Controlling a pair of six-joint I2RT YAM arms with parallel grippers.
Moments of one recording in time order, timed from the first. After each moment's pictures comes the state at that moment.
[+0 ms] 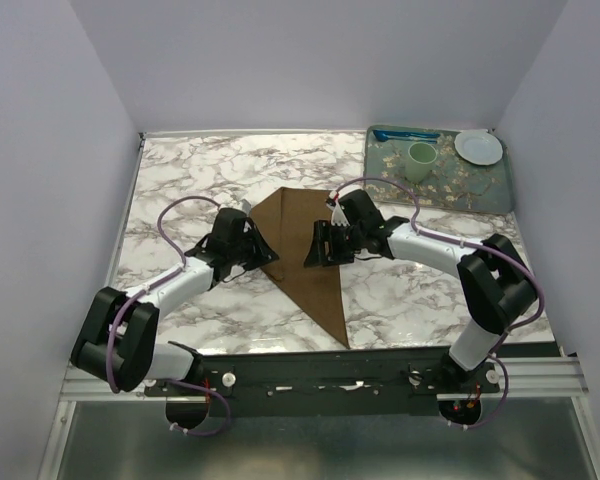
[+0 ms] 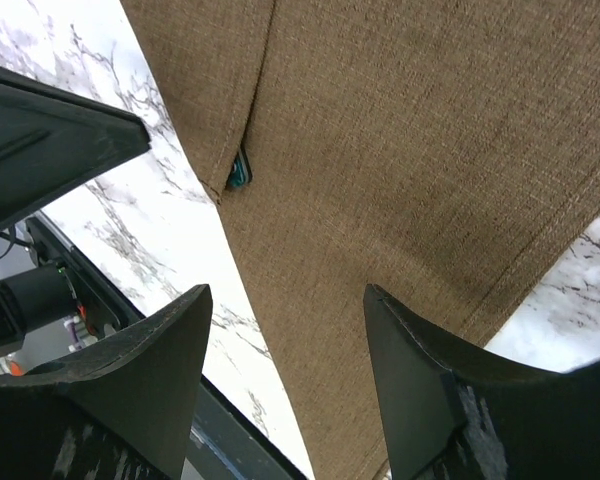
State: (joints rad) left arm -0.41 1.32 0.65 -0.04 0.22 -0.77; right arm 0.65 1.71 1.05 -0.20 -0.40 0.55
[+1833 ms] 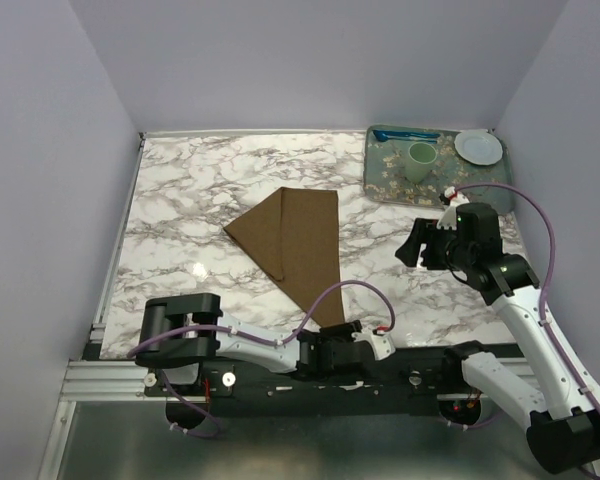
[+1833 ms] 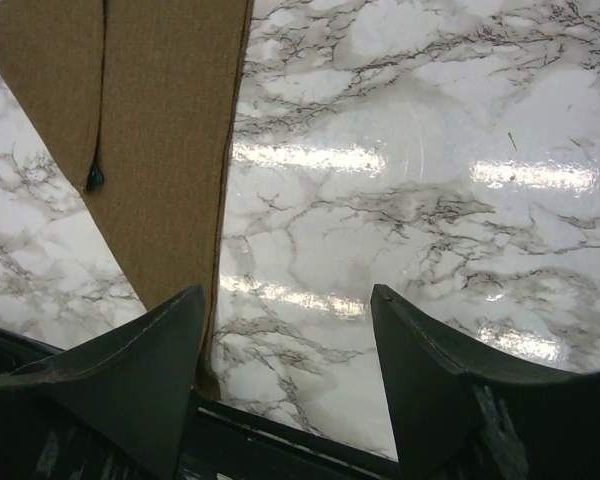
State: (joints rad) left arm -1.57 1.67 0.83 -0.08 -0.54 -0.03; right arm 0.25 0.87 0.86 -0.69 -0.18 0.31
